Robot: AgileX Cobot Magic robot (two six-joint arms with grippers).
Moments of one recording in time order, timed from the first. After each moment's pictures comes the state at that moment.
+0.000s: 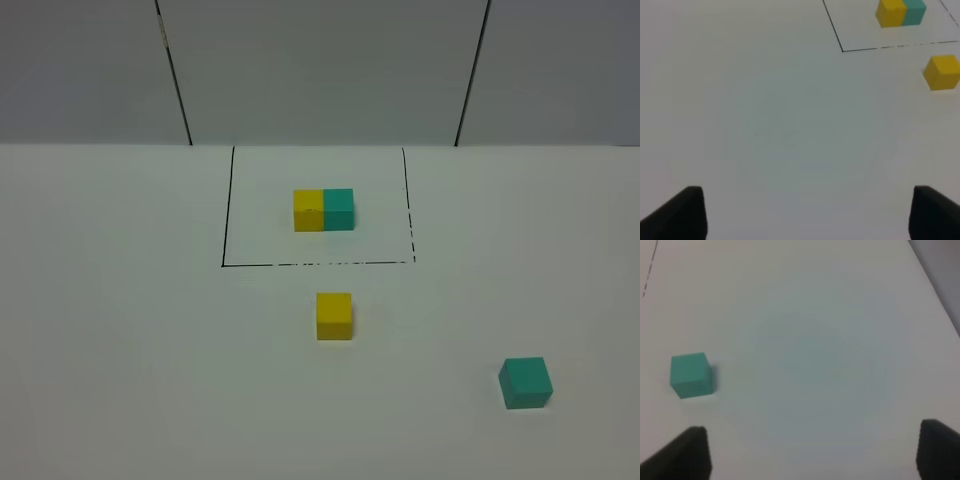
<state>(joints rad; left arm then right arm) 0.00 0.06 -0.53 -0.12 1.02 0.09 0.03 0.05 -0.49 -0.13 1.04 0.12</state>
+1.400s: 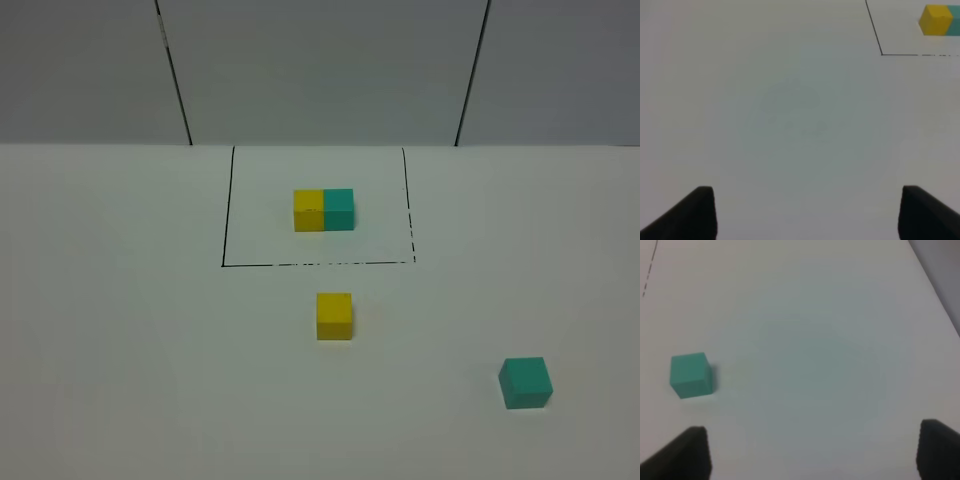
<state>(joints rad) 0.00 0.00 -0.51 -0.02 1.03 -0.03 0.03 0.05 -0.49 -0.13 1.04 0.12</state>
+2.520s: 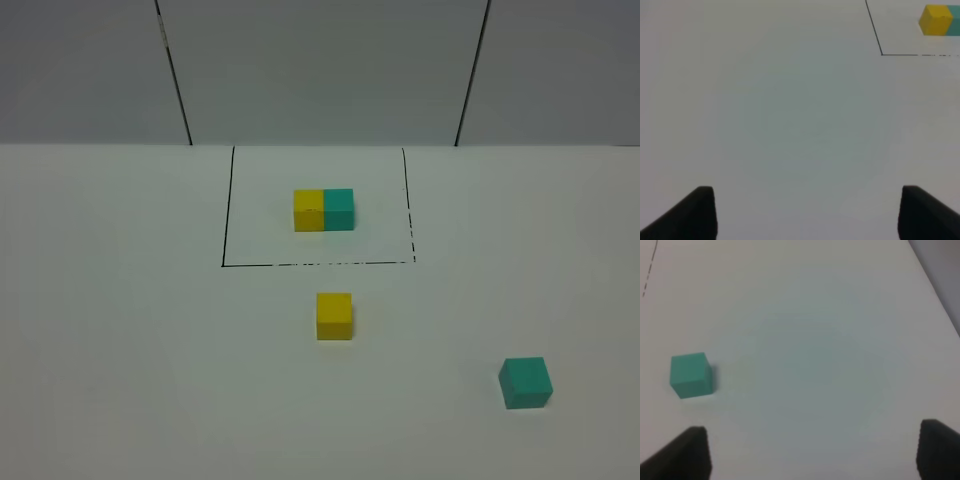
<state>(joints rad) 0.00 0.00 -0.51 -0.02 1.03 -0.03 0.03 0.05 -0.49 -0.13 1.04 0.12</state>
